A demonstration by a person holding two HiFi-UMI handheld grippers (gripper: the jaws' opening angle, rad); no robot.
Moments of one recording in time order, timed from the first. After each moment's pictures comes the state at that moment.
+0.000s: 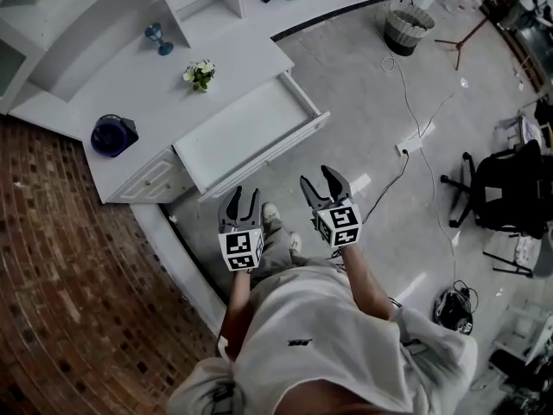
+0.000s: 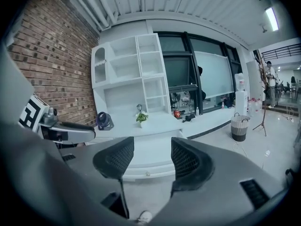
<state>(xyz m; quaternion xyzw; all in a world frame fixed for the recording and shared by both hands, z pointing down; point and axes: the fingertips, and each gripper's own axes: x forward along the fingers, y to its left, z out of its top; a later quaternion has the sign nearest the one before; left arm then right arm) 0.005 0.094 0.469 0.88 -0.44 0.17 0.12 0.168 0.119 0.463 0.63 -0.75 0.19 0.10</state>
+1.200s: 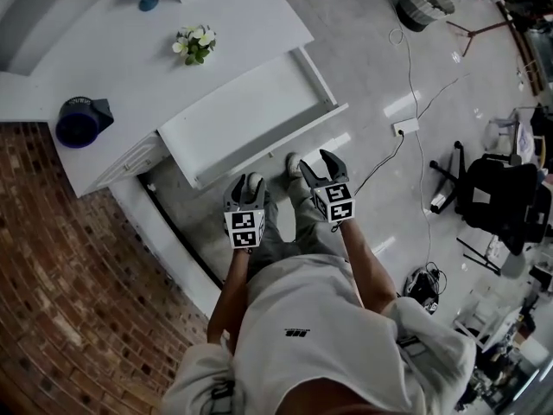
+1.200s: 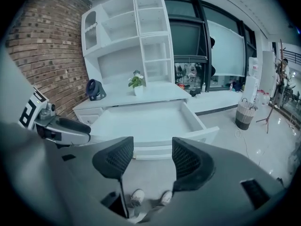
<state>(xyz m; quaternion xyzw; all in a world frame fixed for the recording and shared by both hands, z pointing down) 0.013 0.026 0.640 0.84 -0.39 0.26 0.26 0.180 0.018 0.617 0.58 -0.73 0.26 0.25</state>
